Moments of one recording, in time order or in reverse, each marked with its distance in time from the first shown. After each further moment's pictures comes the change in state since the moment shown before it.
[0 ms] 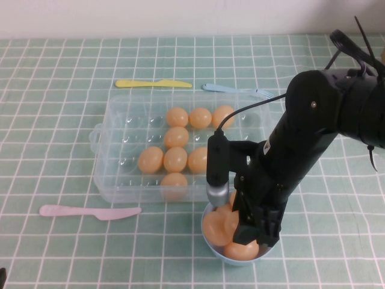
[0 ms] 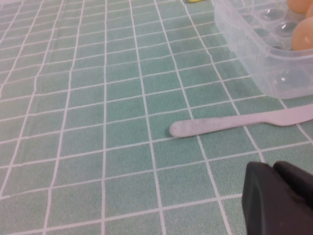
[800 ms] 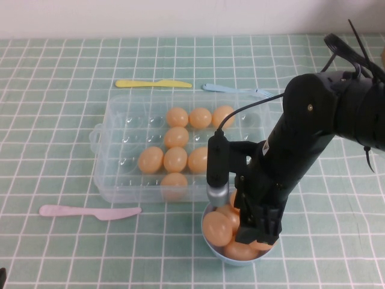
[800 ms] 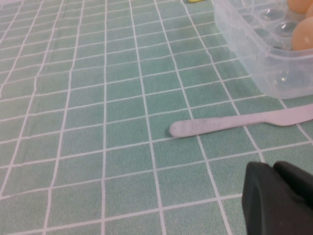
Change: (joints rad) right arm 0.002 0.014 0.000 -0.034 -0.026 0.006; left arm 0.000 0.000 0.000 0.000 0.000 0.000
